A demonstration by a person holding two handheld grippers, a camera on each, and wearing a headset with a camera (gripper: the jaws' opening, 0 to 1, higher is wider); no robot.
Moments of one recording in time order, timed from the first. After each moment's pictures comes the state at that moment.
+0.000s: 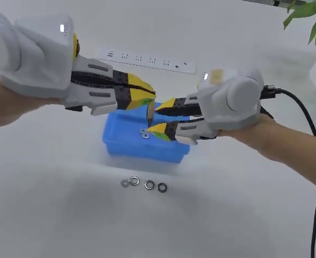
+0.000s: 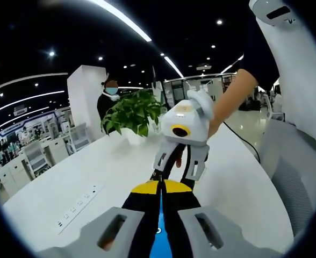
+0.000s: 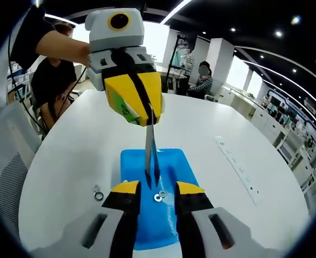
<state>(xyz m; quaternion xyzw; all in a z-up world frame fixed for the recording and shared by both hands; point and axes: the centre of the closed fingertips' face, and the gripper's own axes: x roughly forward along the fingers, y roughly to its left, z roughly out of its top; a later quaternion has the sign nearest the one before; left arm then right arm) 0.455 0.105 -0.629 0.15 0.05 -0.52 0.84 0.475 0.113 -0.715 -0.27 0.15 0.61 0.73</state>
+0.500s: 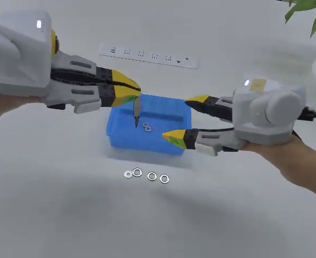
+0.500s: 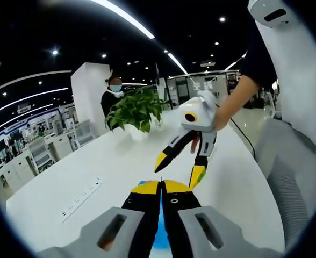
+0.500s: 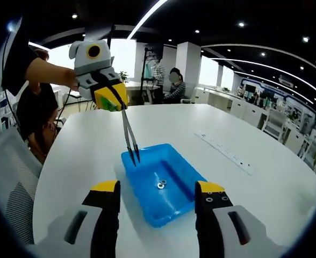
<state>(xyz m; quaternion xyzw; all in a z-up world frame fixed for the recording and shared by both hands) 0.425 0.131 -0.631 0.15 0.07 -0.50 0.85 0.453 0.060 -0.705 -0.16 0.16 0.57 0.79</state>
